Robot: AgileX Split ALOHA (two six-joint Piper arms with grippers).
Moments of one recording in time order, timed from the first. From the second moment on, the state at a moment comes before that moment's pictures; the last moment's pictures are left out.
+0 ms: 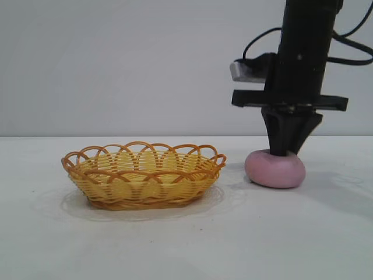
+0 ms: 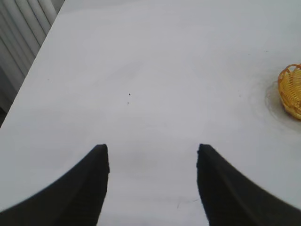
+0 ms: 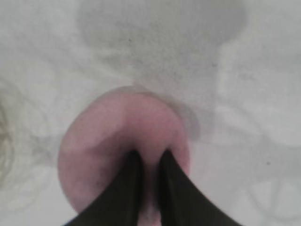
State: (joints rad) left arm -0.05 -0.02 -0.49 0.14 1.12 -0.14; right arm 0.39 2.04 -1.41 0.13 0.87 -0.10
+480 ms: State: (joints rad) left arm -0.05 -0.02 -0.49 0.14 1.12 -0.14; right arm 0.63 1.79 -1.41 0.21 0.80 -0.16
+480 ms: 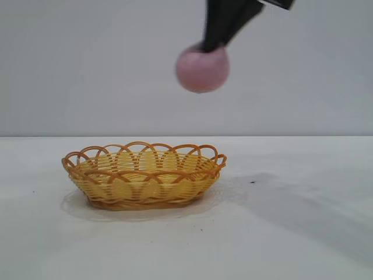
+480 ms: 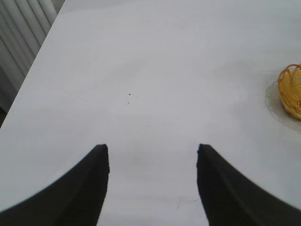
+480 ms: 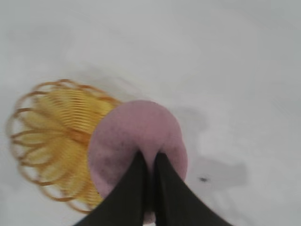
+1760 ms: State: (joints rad) left arm -0.05 -0.02 -0.49 0.14 1.12 -0.14; right arm 0.58 1.83 -1.41 0.13 0.72 -0.05
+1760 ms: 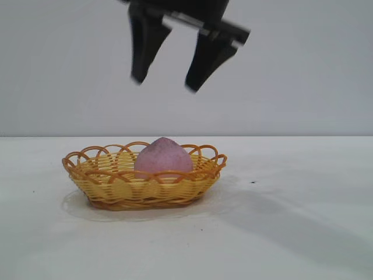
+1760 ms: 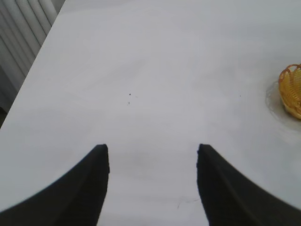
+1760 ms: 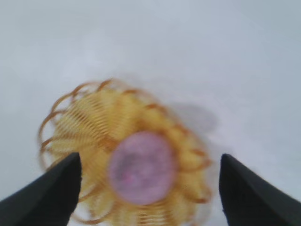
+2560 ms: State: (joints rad) left arm -0.05 -0.02 -0.49 0.14 1.12 -0.14; right arm 0.13 1.84 -1.35 -0.09 0.66 0.20
